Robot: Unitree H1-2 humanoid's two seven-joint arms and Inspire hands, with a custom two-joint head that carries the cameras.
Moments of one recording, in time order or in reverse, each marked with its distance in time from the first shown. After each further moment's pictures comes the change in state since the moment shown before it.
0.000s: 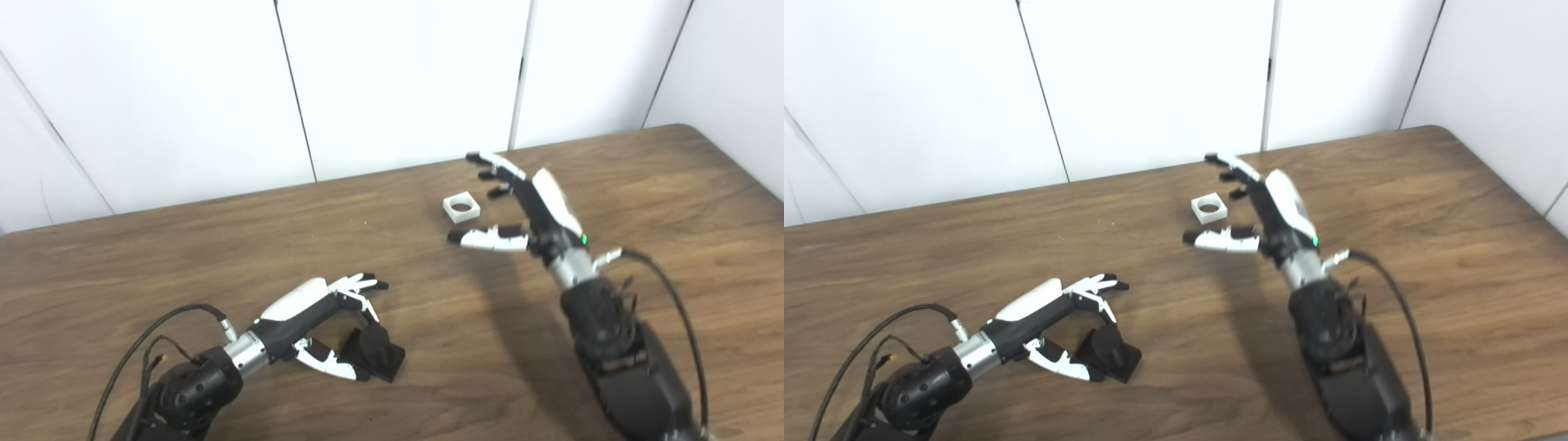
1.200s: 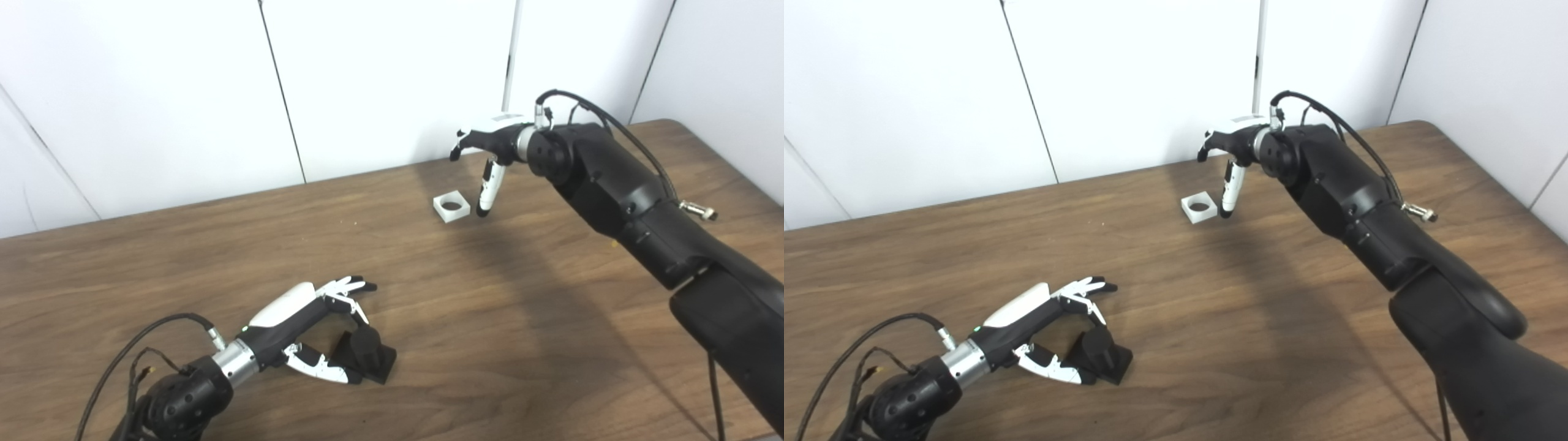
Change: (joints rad) left arm 0.023 0.001 0.009 -0.030 -0.004 0.038 0.000; right arm -0.584 -0.253 0.442 0.550 -0.287 0.063 0.558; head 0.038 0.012
